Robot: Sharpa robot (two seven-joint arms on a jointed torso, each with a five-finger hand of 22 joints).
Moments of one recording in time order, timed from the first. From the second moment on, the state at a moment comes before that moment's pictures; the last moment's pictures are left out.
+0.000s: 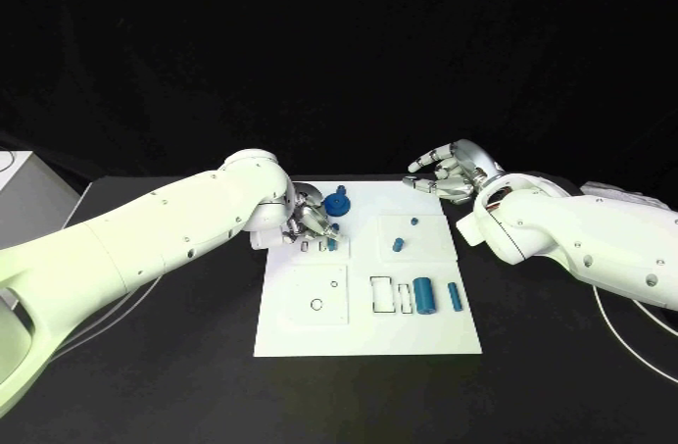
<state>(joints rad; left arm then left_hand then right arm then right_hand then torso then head) 1.28 -0.45 0.11 1.13 -1.06 0.39 -0.53 1.08 -0.15 0.54 0.28 0.05 0.79 0.11 0.73 0.52 1.18 0.03 1.18 0.90 1.47 -0.03 1.50 1.31 0.12 1.27 0.07 1.30 1.03 1.32 -0.80 -0.10 1.42 -0.77 -0.58 -0.02 1.39 -0.21 0.19 0.29 0.34 0.92 0.15 0.21 0.37 1.47 0.07 1.50 1.31 1.47 -0.01 1.57 1.31 0.05 1.47 0.10 1.43 1.31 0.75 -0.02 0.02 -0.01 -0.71</state>
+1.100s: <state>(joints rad) 1.28 -0.45 0.11 1.13 -1.06 0.40 -0.53 1.22 -0.15 0.71 0.17 0.05 0.77 0.09 0.76 0.54 1.19 0.02 1.16 0.89 1.47 -0.04 1.50 1.31 0.12 1.27 0.07 1.30 1.03 1.32 -0.80 -0.10 1.42 -0.77 -0.57 -0.02 1.39 -0.21 0.19 0.29 0.34 0.92 0.15 0.21 0.37 1.47 0.07 1.50 1.31 1.47 -0.01 1.57 1.31 0.05 1.47 0.10 1.43 1.31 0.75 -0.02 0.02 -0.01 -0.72</state>
